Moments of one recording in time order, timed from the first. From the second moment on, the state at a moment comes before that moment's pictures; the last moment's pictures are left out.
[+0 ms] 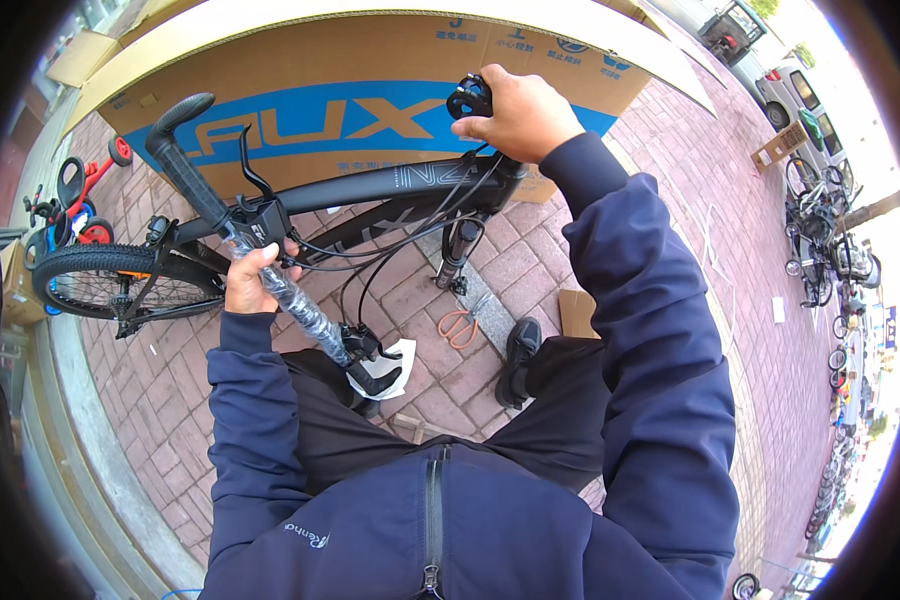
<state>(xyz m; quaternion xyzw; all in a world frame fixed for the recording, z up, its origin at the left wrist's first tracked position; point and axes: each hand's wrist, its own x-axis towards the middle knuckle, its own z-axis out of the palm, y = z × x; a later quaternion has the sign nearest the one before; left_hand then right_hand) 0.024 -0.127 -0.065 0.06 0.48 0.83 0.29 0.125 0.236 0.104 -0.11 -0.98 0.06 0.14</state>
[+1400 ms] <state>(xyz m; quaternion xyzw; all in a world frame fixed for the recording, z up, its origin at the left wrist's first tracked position) -0.014 -0.090 -0.089 0.13 0.34 0.90 0.25 0.153 0.248 0.102 -0.28 -0.93 0.20 0.13</state>
